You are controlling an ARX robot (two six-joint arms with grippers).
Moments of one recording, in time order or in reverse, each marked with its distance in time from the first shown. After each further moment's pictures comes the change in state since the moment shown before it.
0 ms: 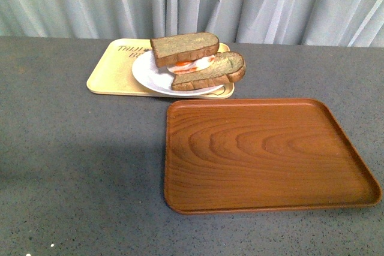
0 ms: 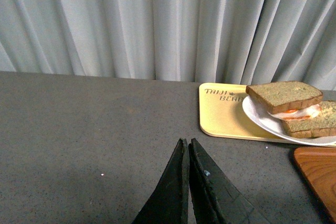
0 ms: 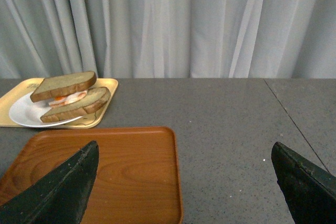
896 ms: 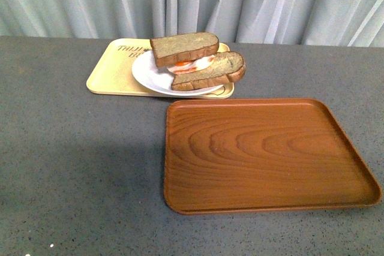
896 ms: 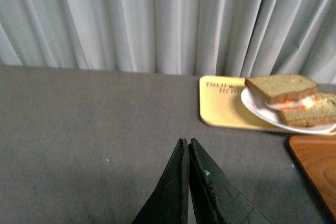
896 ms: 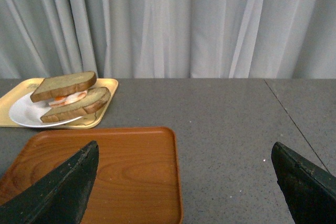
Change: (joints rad) left arm 0.000 -0.442 0.000 -0.466 0.001 0.000; right arm 0.000 0.000 0.000 0.000 0.000 0.000
